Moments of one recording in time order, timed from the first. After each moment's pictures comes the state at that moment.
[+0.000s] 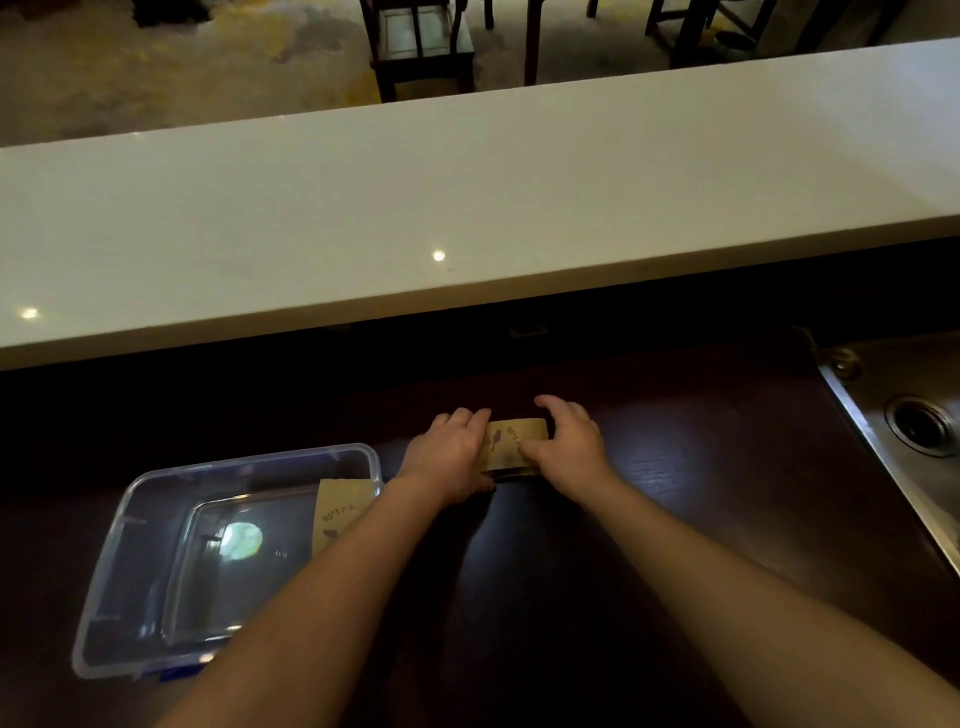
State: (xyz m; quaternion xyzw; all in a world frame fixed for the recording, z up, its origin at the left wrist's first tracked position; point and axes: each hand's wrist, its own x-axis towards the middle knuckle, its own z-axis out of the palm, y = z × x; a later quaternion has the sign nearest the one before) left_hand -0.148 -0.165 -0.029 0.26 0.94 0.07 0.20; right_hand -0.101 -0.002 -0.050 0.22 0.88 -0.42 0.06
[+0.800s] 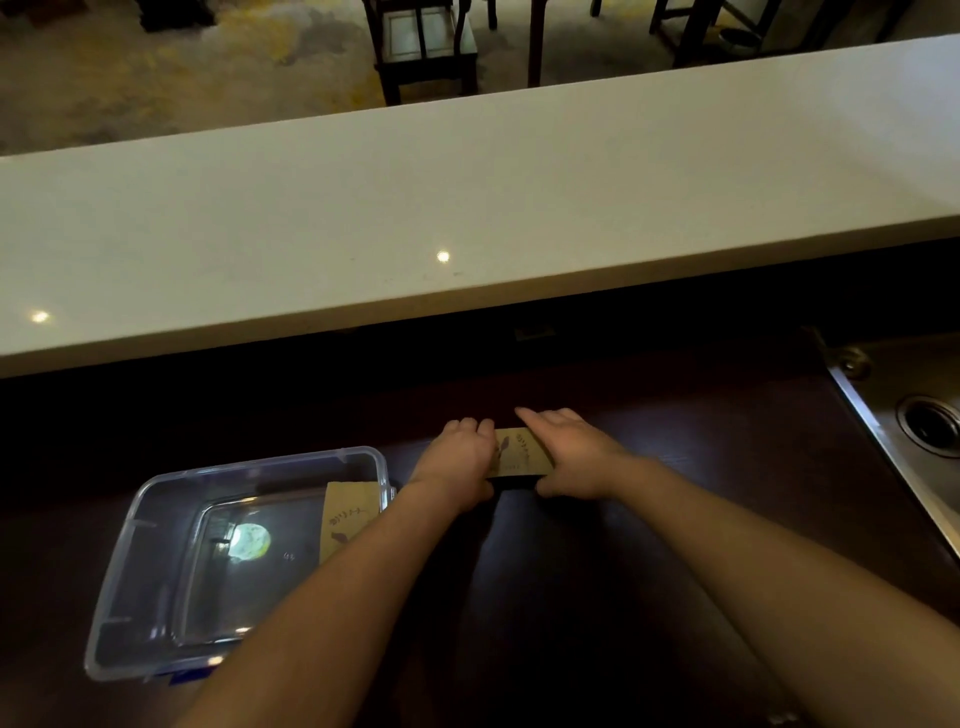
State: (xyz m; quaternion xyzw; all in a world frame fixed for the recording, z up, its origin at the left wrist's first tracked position) left_hand -0.143 -0.158 -0.025 0.29 0.94 0.03 0.20; right_hand -0.111 0.019 -0.043 -0.06 0.95 -0.24 0.21
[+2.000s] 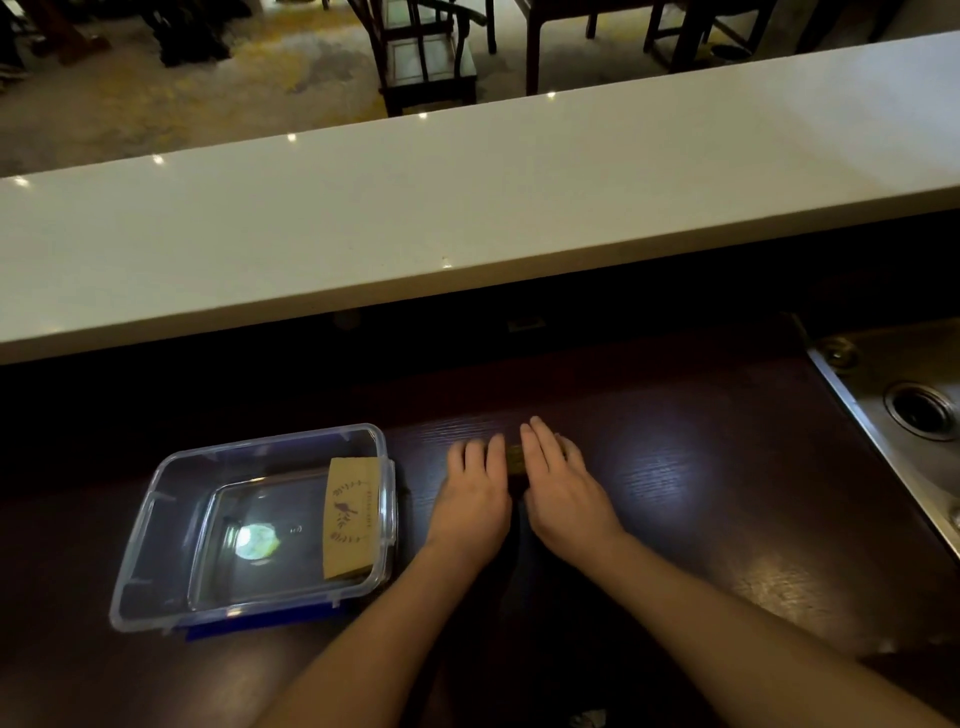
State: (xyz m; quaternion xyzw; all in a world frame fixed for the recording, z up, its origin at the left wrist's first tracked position) left_hand -0.052 -0.159 -0.036 0.25 0.96 0.08 0.06; right_hand -0.021 -0.029 -0.046 0.02 0.97 -0.22 0.06
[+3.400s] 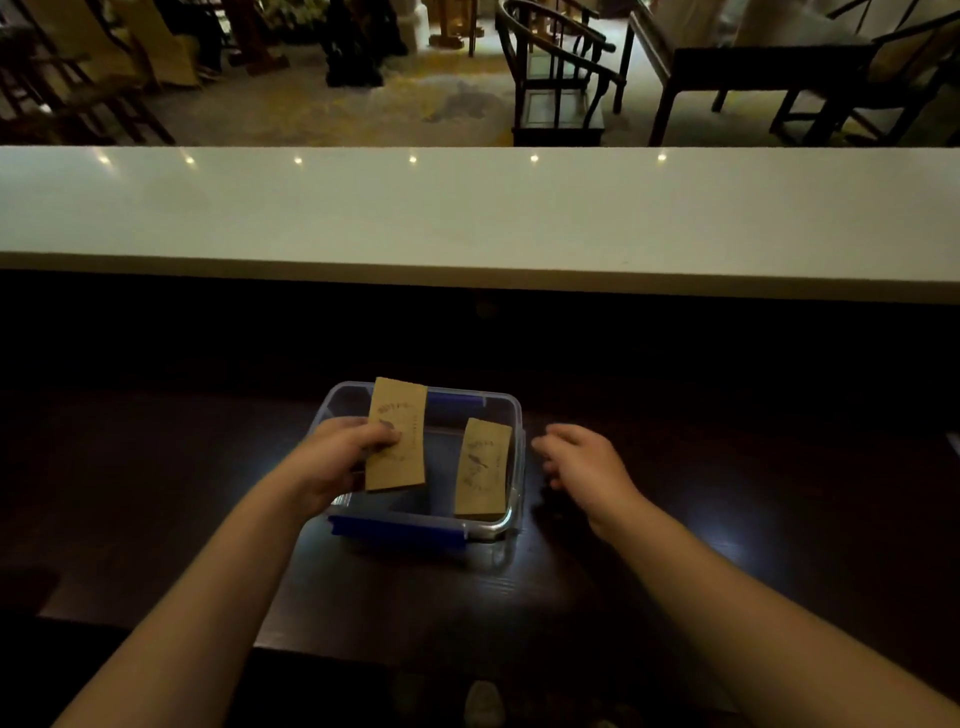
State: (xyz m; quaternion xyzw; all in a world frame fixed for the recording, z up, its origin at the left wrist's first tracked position) left_hand -0.056 -0.406 0.060 -0.19 0.72 0.64 0.21; right_hand -0.038 -0.143 0.021 0.20 0.75 -0.62 0.13
